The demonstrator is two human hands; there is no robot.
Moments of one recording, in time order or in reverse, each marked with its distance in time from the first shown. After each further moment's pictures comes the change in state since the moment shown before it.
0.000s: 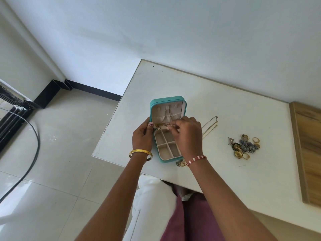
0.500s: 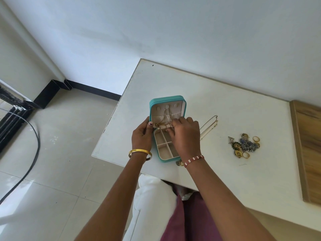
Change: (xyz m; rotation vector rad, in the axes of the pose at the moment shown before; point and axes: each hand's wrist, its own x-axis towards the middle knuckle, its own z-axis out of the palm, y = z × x) left_hand -0.001 0.002 0.000 -0.012 -0.002 -0.022; right_hand -0.003 -0.002 0.003 -0.263 0.042 -0.132
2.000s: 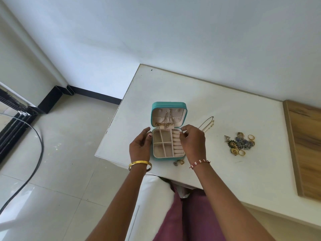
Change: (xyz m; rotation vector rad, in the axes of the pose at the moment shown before) left_hand -0.031 -0.010 -0.011 -0.082 0.067 -0.064; right_hand -0.019 0.019 -0.011 0.534 -0.147 0.462
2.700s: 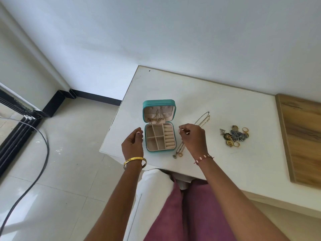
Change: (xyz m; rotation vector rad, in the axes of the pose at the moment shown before) left_hand -0.010 0.011 -0.016 -0.071 0.153 -0.080; right_hand -0.013 0.002 -0.017 0.144 -0.061 0.011
